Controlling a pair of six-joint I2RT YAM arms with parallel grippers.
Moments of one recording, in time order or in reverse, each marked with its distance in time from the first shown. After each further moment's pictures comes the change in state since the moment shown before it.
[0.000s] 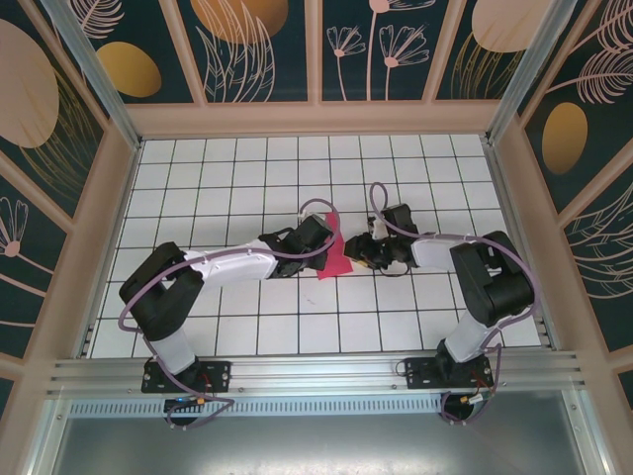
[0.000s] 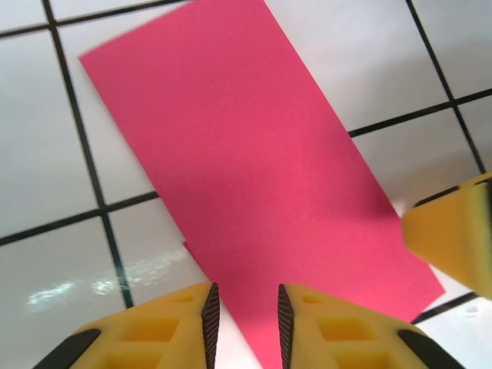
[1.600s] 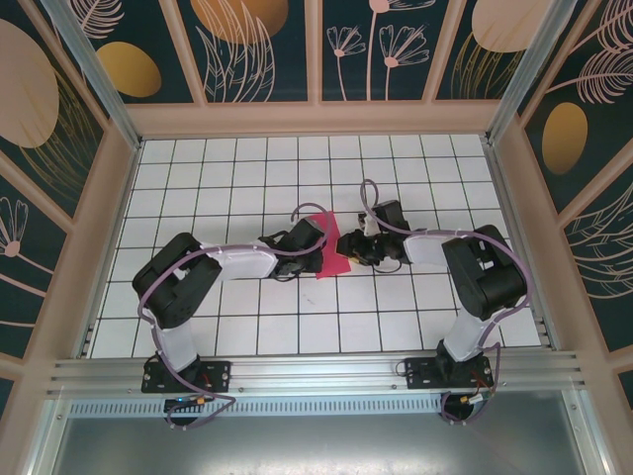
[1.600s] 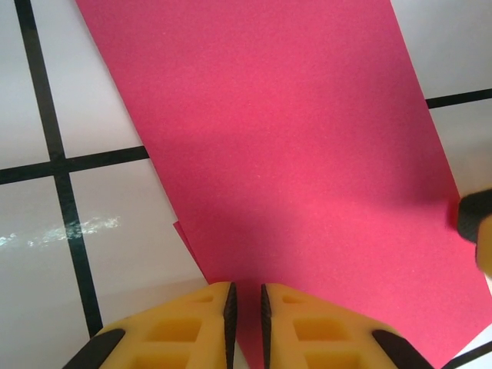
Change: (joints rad) left arm 0.068 0.095 -0.072 0.127 0.143 -0.109; right arm 0.040 0.050 0.061 0.021 0.012 0.011
